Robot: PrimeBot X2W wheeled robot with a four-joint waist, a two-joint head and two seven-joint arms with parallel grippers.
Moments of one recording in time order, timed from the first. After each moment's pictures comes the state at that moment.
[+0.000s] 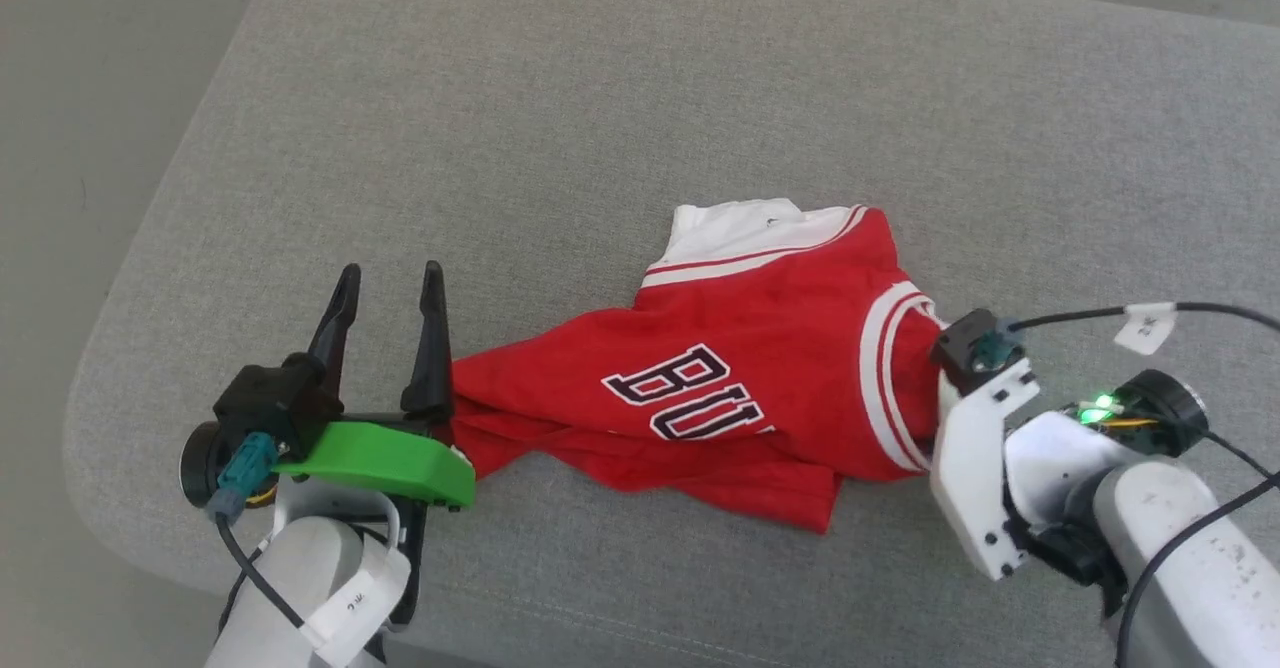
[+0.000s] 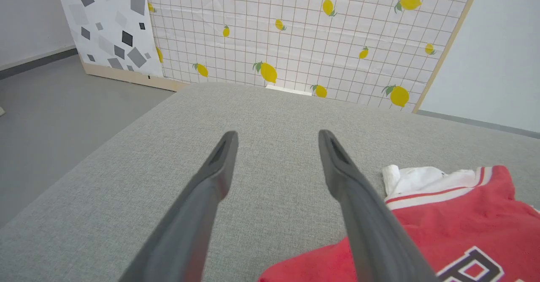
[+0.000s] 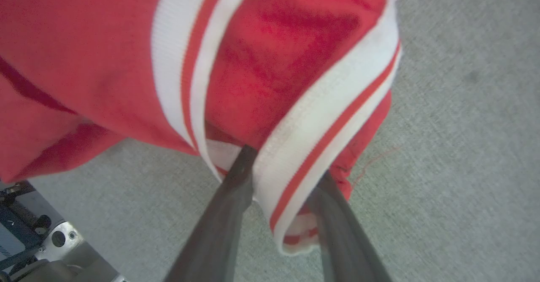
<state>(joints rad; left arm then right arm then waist) -0.24 0.21 -0.25 0.10 -0.40 0.09 -0.26 -0.33 -0.37 0.39 0.10 0.27 0.13 0.87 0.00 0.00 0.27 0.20</state>
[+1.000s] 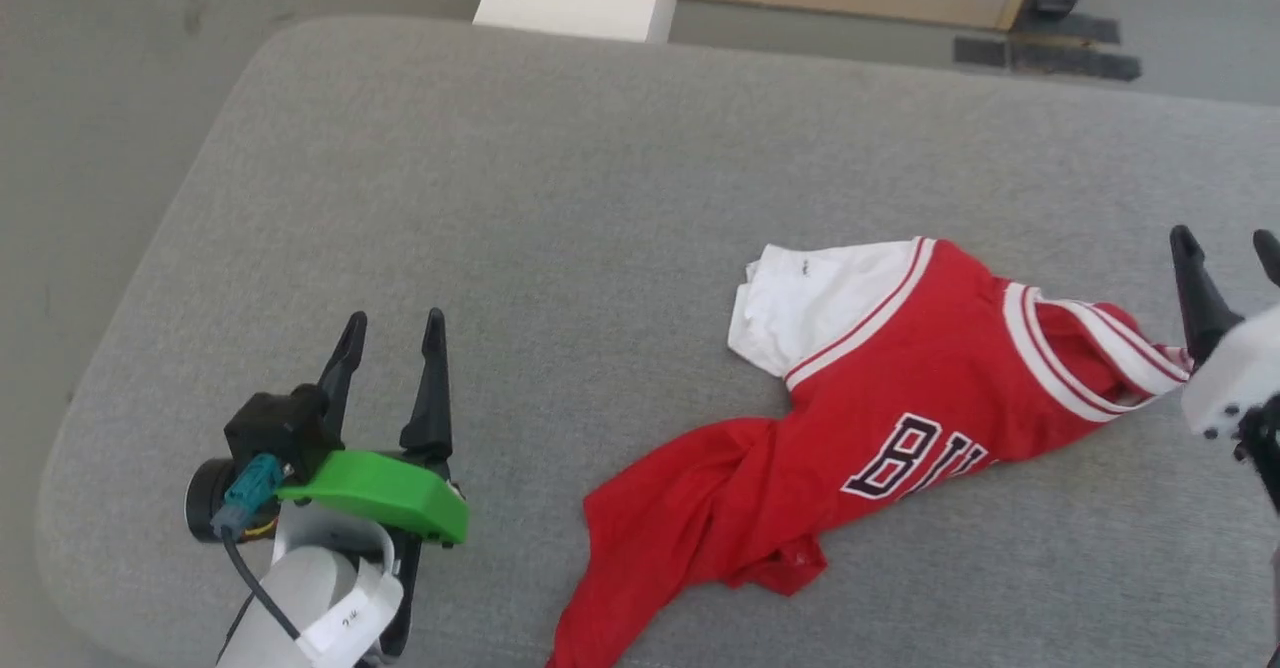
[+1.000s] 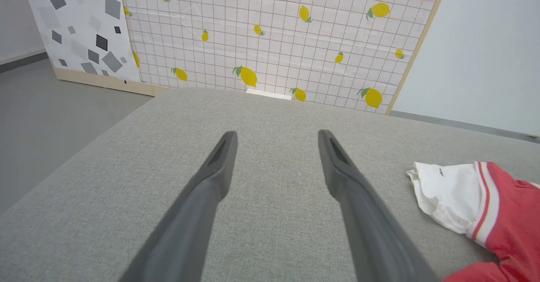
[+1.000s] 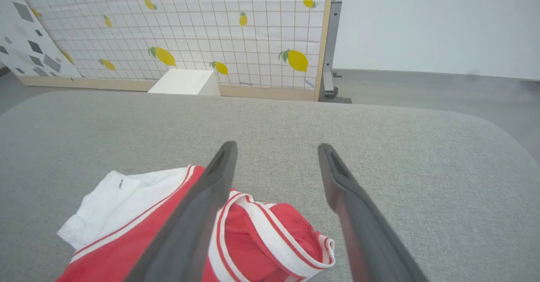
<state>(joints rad) -0.21 0.21 -0.23 0.17 -0.41 0.04 -0.24 -0.32 -0.26 -0.22 0.14 0.25 0.13 0.33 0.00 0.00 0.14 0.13</state>
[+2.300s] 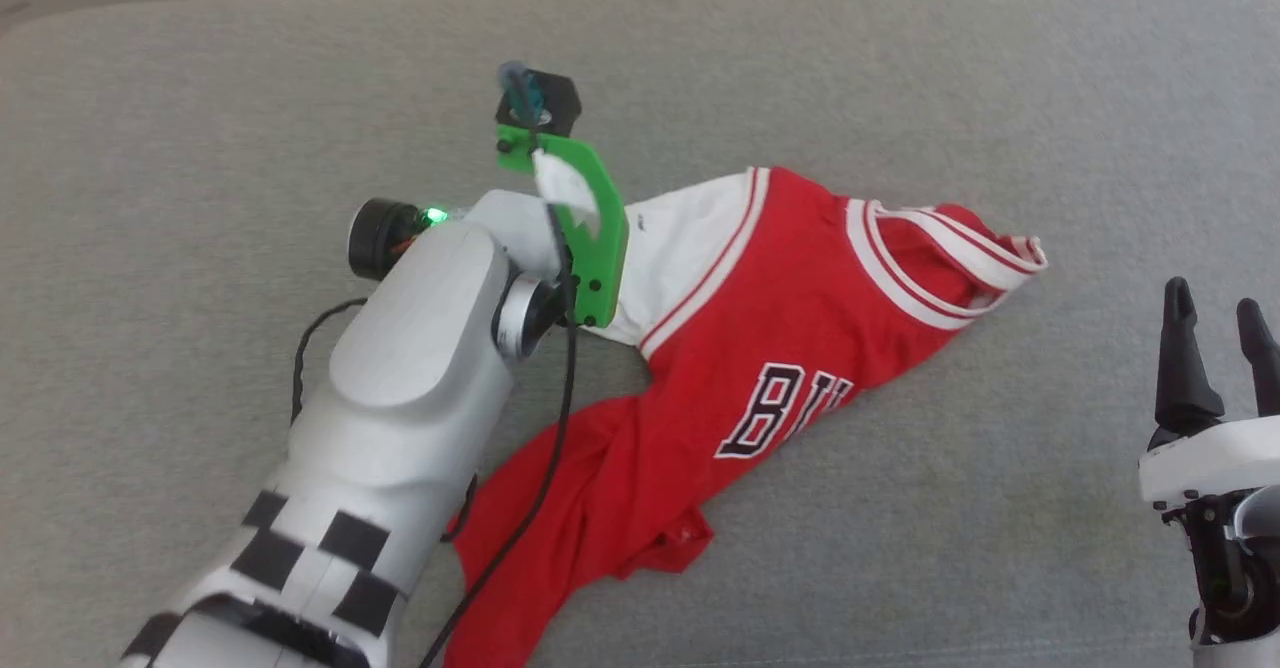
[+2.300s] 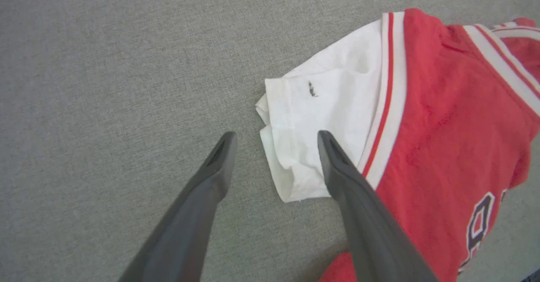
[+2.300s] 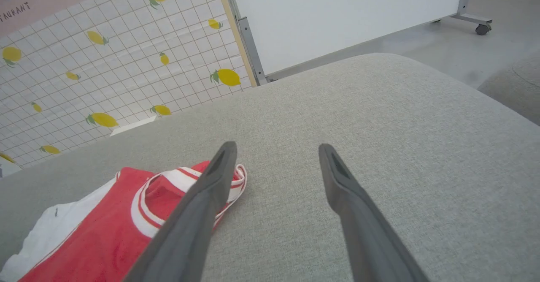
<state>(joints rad) -0.88 0.08 -0.50 0.64 -0.46 0.04 0.69 -0.17 -0.05 -0.32 0.08 0.32 0.13 0.03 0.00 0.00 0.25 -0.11</state>
